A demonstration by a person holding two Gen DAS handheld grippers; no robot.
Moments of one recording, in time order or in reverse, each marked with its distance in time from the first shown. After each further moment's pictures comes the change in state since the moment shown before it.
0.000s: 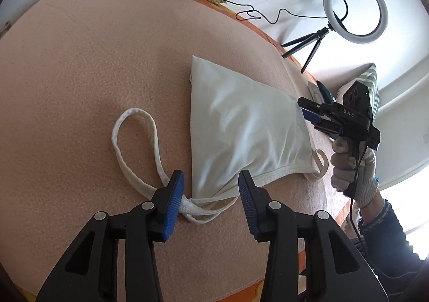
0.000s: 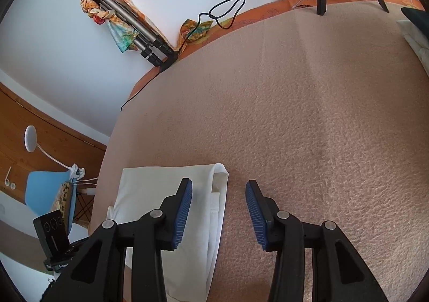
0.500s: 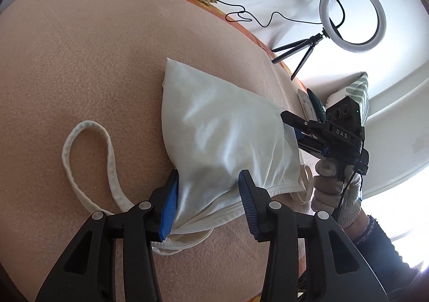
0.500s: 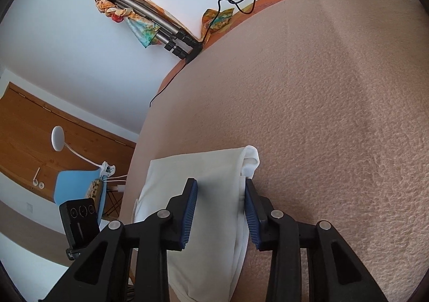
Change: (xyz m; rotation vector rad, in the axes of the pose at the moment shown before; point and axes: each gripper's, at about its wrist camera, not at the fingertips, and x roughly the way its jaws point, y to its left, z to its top) left arm 0.022 -0.019 0.019 -0.024 -0.014 -0.082; right arm 0.013 0.008 -0.011 0.023 0.019 0.178
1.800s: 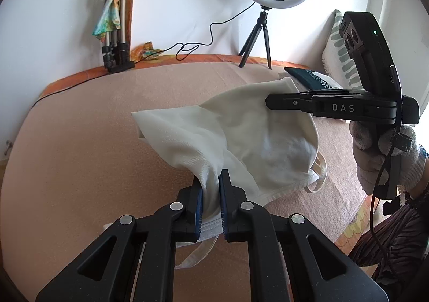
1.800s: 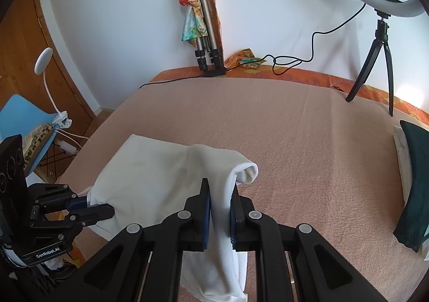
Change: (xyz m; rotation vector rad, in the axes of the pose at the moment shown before) left arm -0.009 -0.105 -0.031 0.513 -0.171 0.251; right arm -0.048 0.115 -0.039 -0.460 -0.134 -0.408
